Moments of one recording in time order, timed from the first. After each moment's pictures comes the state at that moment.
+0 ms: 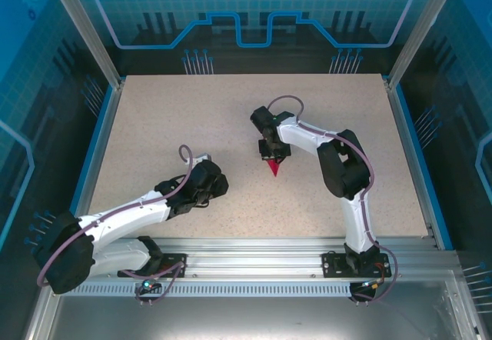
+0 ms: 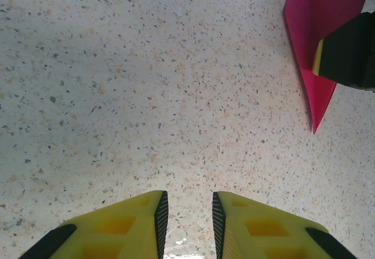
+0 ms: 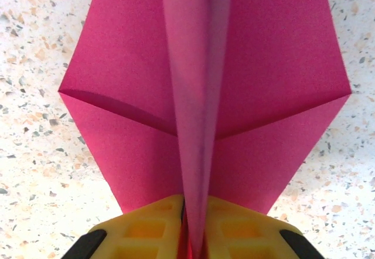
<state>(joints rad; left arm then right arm) -0.73 1.15 0.60 -0.32 -0.20 -1.01 0.58 2.13 1.60 -0.89 0.13 0.54</state>
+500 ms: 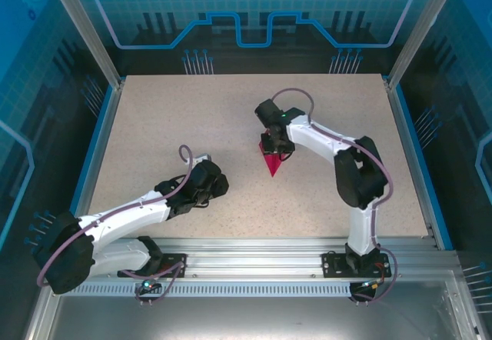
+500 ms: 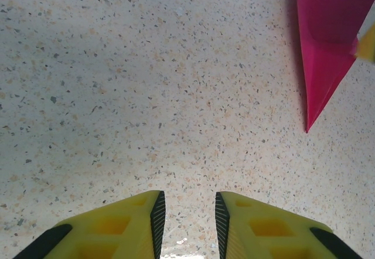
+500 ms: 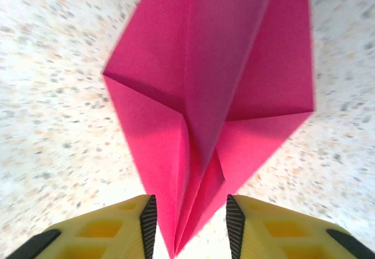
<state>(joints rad) -0.73 1.15 0.60 -0.32 -0.20 -1.00 0.58 1.95 1.55 -0.88 0.13 0.50</state>
